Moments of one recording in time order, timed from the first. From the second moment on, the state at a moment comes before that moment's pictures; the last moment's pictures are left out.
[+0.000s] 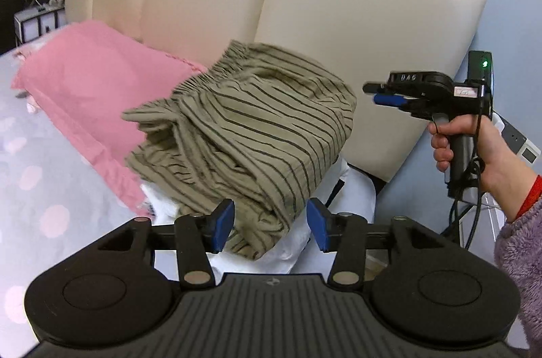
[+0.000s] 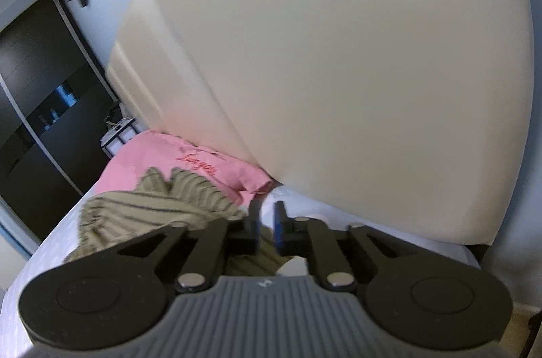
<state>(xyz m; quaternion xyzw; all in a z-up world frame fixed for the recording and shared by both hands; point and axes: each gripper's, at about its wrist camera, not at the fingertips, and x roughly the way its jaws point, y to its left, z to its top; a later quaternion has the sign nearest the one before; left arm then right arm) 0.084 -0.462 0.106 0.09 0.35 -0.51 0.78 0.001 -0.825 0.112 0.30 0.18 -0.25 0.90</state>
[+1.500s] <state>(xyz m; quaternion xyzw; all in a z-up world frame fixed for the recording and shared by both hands) -0.035 0.036 0.049 -0.05 0.25 -0.04 0.97 -0.059 -0.174 0.057 0.02 0.17 0.05 0.98</state>
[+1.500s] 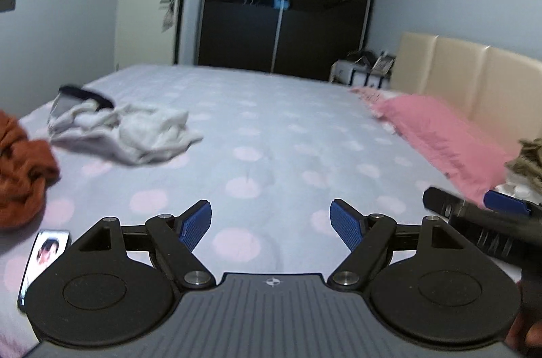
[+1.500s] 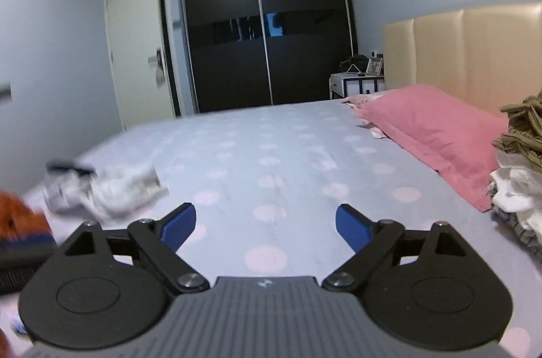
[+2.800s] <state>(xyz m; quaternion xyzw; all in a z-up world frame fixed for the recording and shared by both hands) -0.002 -0.007 0.005 0.05 0.24 -0.01 0.97 -0.010 -0.189 -0.016 0.00 0.17 0.03 0.98</state>
